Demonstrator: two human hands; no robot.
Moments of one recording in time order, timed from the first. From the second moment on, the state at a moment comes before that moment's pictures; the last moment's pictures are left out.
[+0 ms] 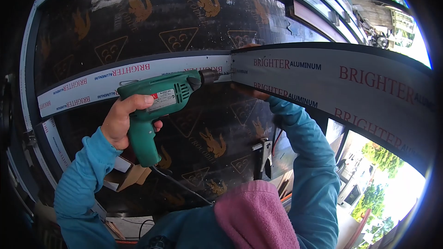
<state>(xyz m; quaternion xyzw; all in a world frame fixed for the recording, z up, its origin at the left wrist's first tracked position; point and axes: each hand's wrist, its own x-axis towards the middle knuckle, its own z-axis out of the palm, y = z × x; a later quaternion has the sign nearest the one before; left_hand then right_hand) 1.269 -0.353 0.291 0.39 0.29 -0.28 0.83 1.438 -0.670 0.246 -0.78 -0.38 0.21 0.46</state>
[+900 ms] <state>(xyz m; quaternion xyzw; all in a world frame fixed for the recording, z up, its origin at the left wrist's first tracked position) 1.274 -0.372 0.319 0.48 0.23 -0.21 0.82 1.442 -0.682 0.242 -0.85 -0.36 0.33 0.17</state>
